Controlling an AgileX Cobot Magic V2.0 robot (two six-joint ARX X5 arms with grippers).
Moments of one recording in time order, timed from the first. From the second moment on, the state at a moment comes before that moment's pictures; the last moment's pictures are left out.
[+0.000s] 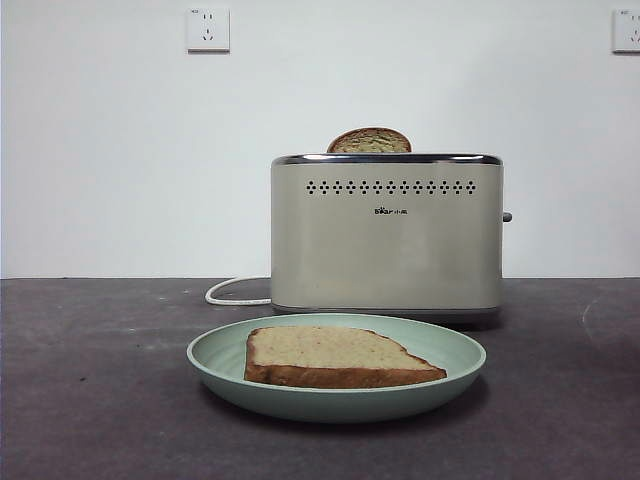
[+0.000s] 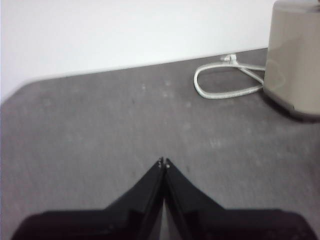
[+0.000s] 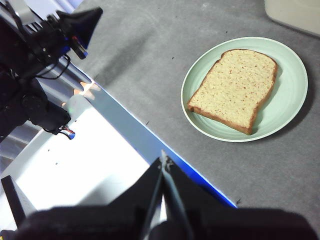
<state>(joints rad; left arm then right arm) -0.06 0.01 0.01 -0.16 0.00 0.08 0.68 0.67 0.98 -1.00 -0.36 0.19</state>
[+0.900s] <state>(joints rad) -0.06 0.01 0.01 -0.19 0.00 0.05 0.68 0.67 0.98 -1.00 -0.36 0.19</state>
